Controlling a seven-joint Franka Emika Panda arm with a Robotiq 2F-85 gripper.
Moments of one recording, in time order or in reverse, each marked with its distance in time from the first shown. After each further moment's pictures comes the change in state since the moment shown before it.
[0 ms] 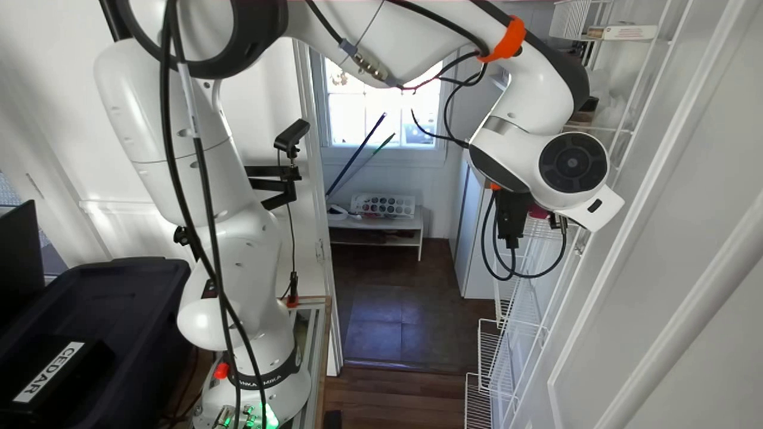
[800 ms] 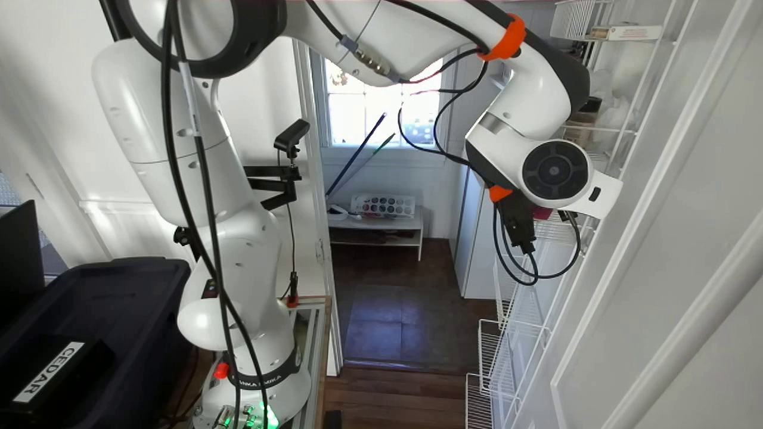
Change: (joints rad) arm 0.002 -0.009 0.020 -0.003 0.175 0.020 -0.391
